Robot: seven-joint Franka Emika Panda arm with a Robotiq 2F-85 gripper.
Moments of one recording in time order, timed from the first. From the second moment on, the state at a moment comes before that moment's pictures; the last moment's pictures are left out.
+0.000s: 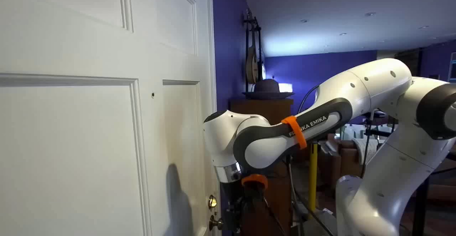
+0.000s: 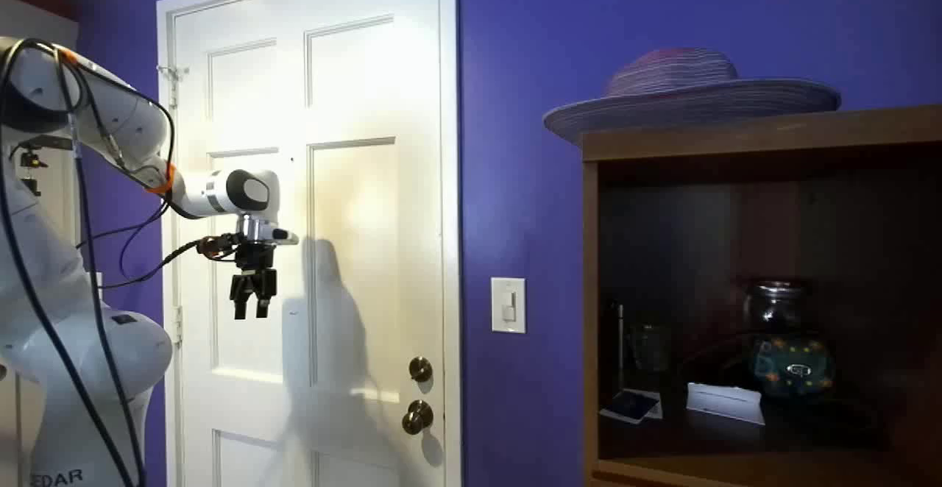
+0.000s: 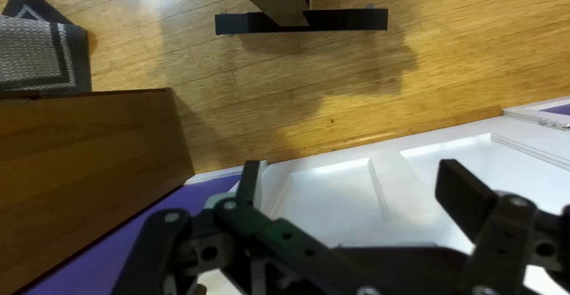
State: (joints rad) arm 0.13 -0.51 0.35 -2.46 0.07 1.75 0.42
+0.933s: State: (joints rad) arm 0.13 -0.51 0.33 -2.46 0.07 1.75 0.42
